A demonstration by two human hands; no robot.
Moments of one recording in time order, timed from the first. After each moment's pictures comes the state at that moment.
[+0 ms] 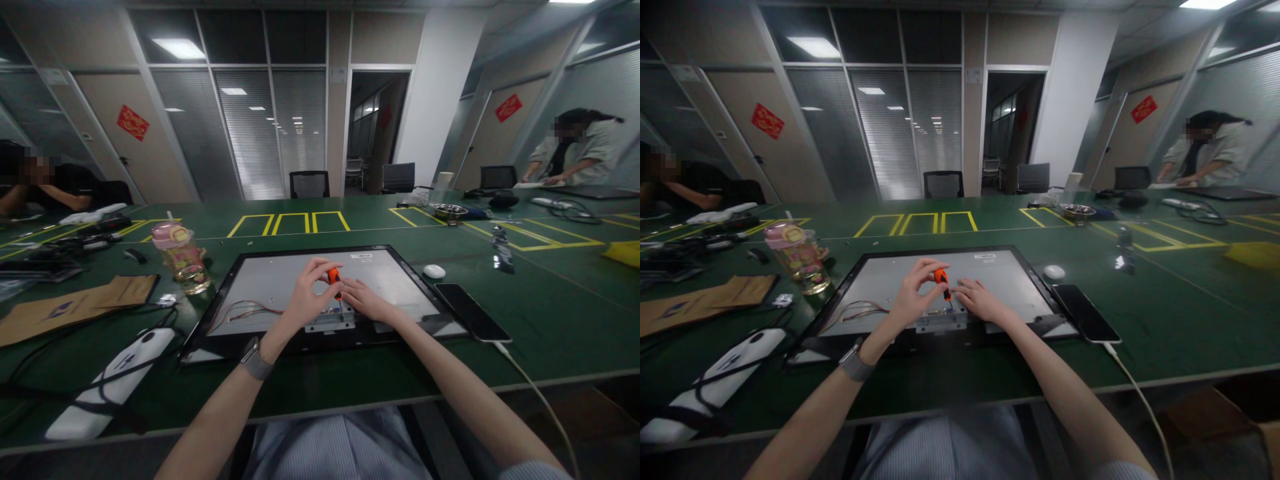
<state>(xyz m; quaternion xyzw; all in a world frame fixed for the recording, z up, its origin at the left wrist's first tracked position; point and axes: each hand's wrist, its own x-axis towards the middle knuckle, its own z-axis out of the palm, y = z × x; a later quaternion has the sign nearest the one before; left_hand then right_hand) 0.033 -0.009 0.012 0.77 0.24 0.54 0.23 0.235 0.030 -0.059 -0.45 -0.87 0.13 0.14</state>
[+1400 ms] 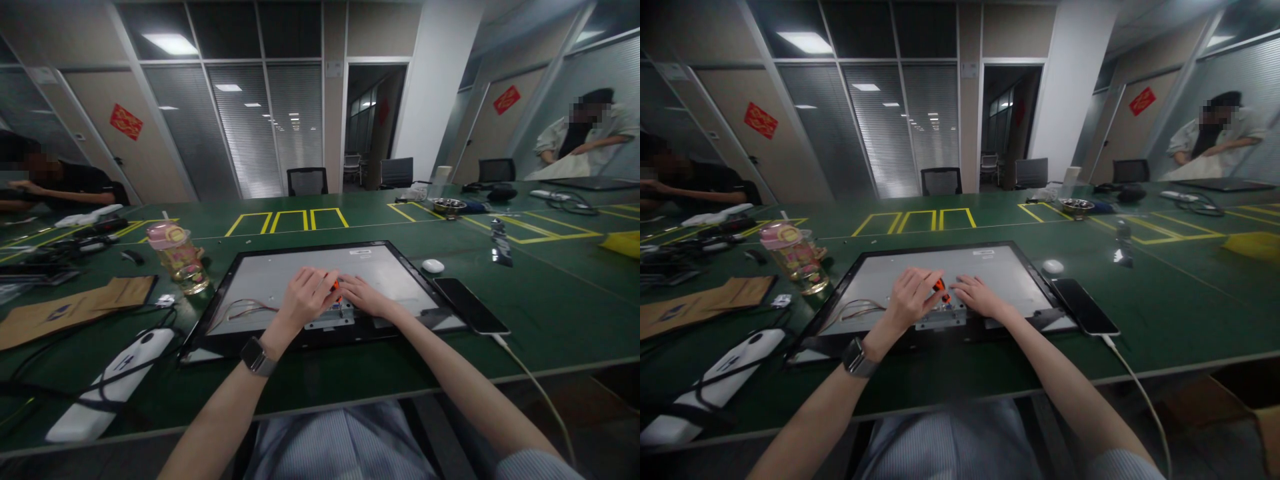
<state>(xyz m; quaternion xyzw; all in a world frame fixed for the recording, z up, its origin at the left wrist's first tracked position) 0.024 -0.008 0.005 0.83 0.20 0.45 -0.25 0.235 0.030 -0.061 -0.46 -0.87 0.13 0.15</state>
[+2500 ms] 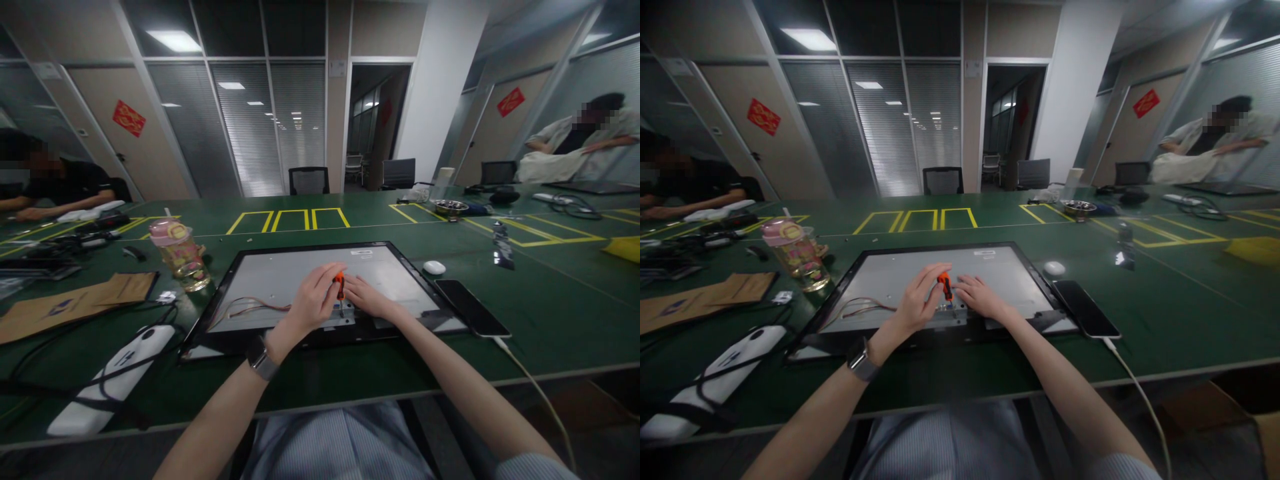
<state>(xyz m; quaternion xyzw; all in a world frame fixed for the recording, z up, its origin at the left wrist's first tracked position) 0.037 -0.017 0.001 0.84 0.21 0.50 0.03 0.235 0.031 -0.062 -0.45 -0.87 0.13 0.15</state>
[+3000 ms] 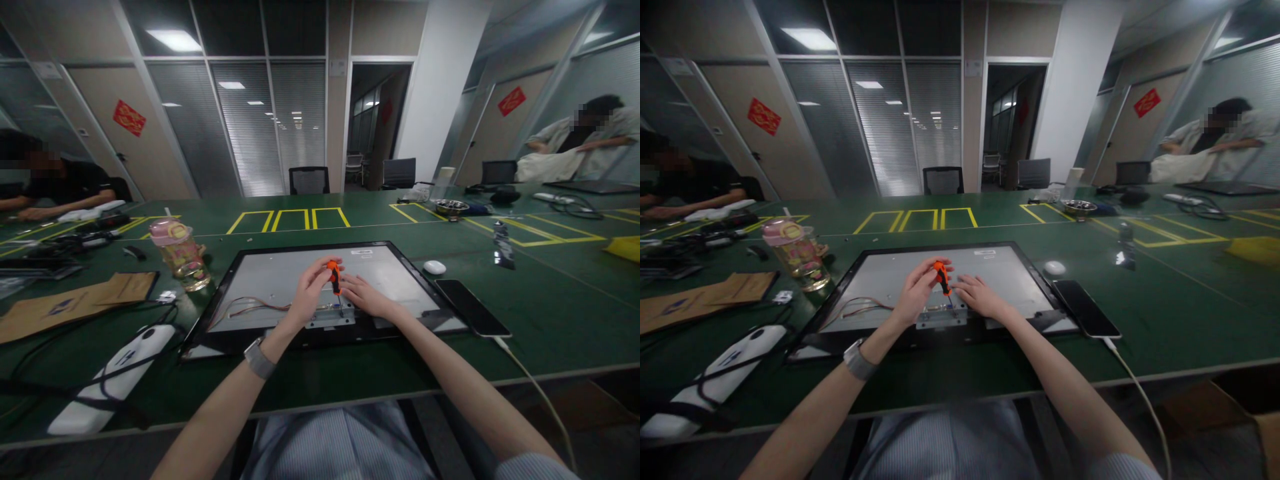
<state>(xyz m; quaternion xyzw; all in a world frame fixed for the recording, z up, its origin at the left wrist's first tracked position) 0.045 -0.001 -0.008 0.66 0.21 0.56 0.46 0.236 0.031 -0.060 -0.45 -0.87 0.14 0.15</state>
